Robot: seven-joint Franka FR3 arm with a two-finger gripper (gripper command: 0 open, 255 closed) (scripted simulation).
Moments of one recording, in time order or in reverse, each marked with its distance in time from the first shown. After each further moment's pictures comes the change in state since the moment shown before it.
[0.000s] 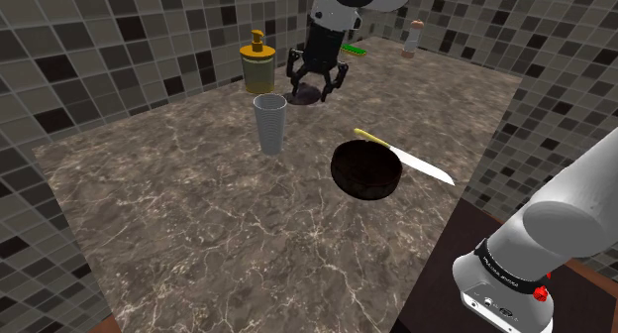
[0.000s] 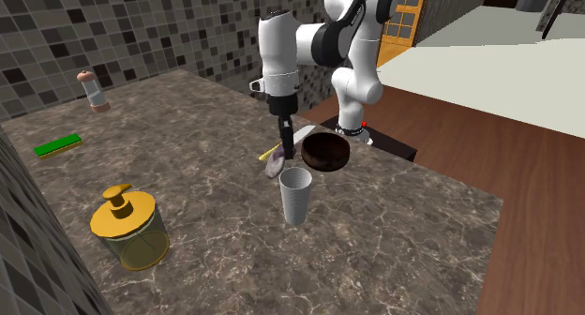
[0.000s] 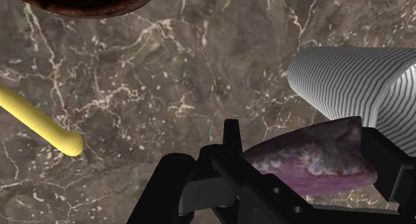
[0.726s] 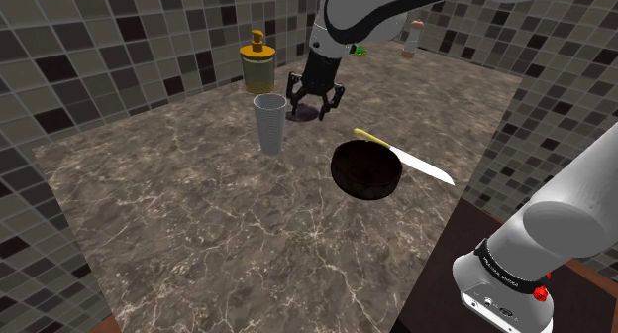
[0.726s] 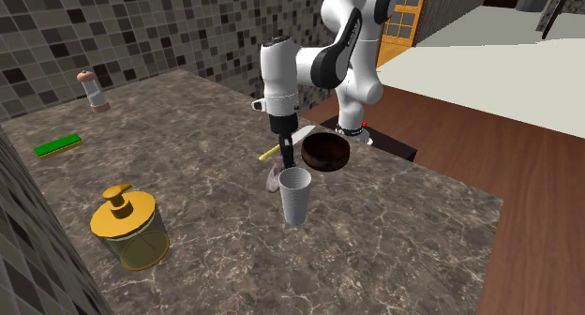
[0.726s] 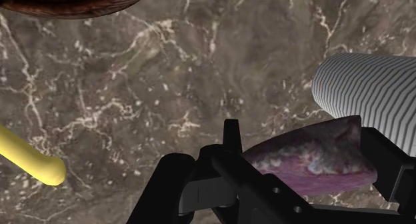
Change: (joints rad) arm 0.005 0.036 0.007 -0.104 0.001 0.138 -0.016
